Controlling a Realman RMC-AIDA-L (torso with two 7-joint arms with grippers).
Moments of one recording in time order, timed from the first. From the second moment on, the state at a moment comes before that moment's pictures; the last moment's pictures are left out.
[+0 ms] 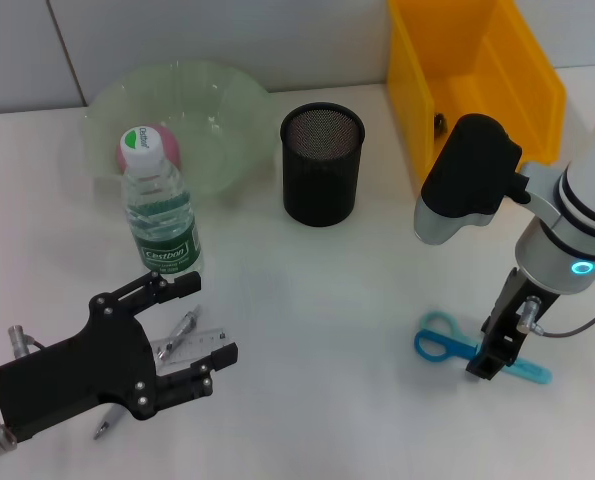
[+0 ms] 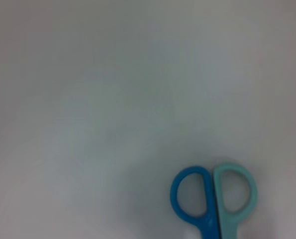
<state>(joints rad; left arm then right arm) -0.25 -2.07 1.20 0.54 1.38 1.57 -0.76 0.63 2.08 -1.54 -1.22 -2.74 -1.62 2.49</state>
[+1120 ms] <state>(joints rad) -0.25 -2.07 1.19 0.54 1.38 1.59 -0.77 0.65 2.08 -1.54 -1.18 -2.73 -1.60 2.49</state>
